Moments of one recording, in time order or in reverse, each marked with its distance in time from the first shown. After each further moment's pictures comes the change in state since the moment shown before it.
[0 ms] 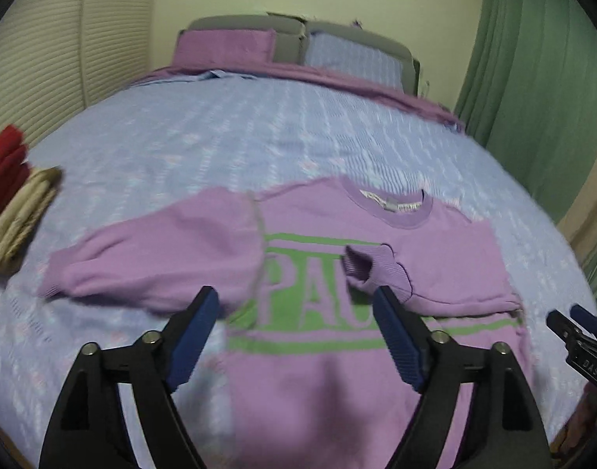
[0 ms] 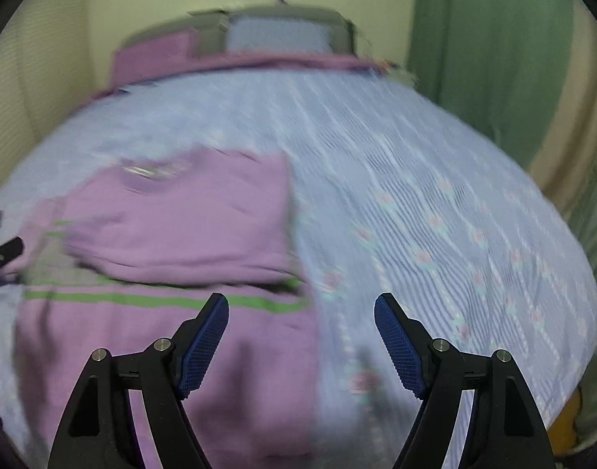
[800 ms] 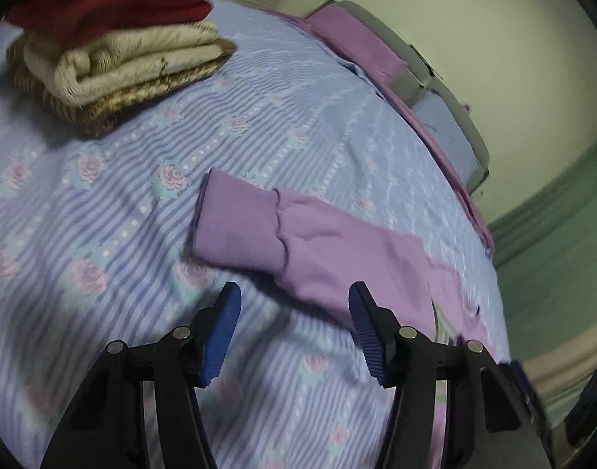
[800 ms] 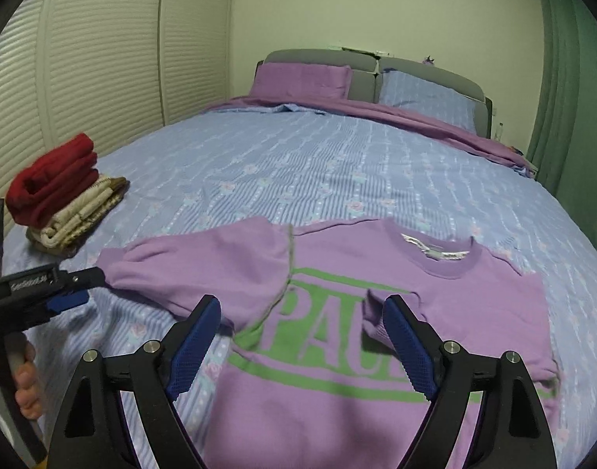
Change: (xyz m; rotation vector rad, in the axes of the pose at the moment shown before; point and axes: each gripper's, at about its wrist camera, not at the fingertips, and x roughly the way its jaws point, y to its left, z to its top) left arm 0.028 0.244 -0.028 -0.627 0.024 -0.098; right arm 0.005 0.261 0.020 -0.251 -0.126 0.282
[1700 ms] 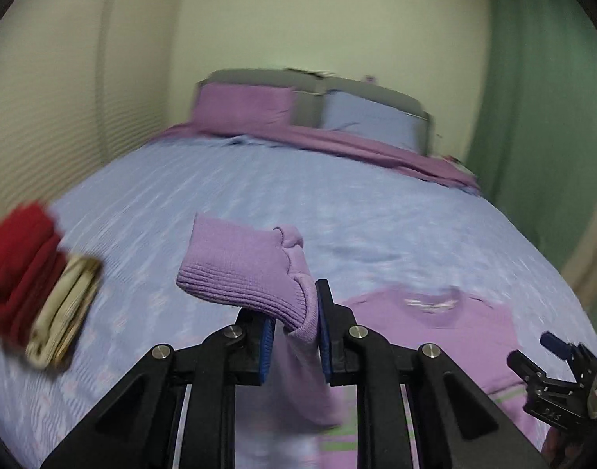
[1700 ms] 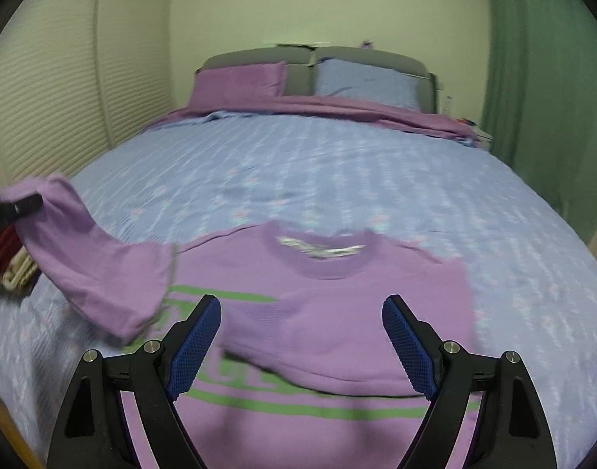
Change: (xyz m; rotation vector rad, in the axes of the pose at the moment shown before) left arm -0.037 -0.239 -0.010 0.685 -0.208 0.056; right arm -0.036 -0.150 0.005 0.175 -0.002 -0.140
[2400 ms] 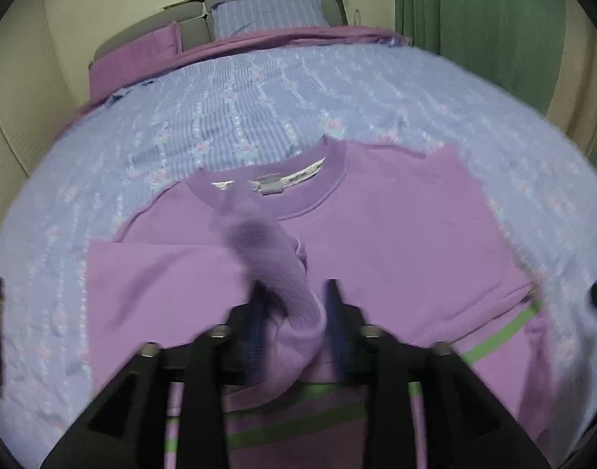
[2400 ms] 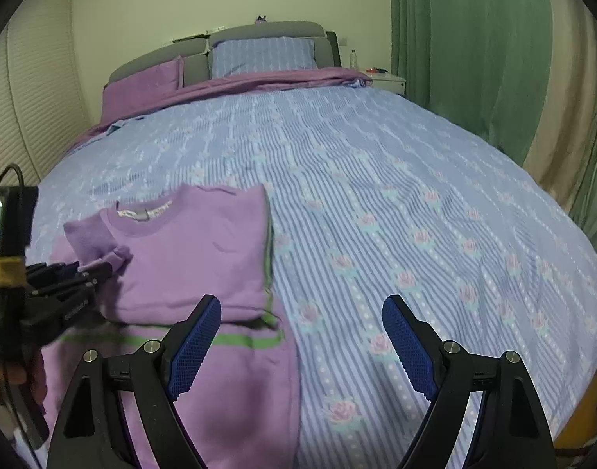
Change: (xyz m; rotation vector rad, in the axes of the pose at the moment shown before) left arm 0.121 -0.212 -0.097 0.293 0.334 -0.092; right arm -0.020 -0.166 -0.071 0.214 0.110 -0.168
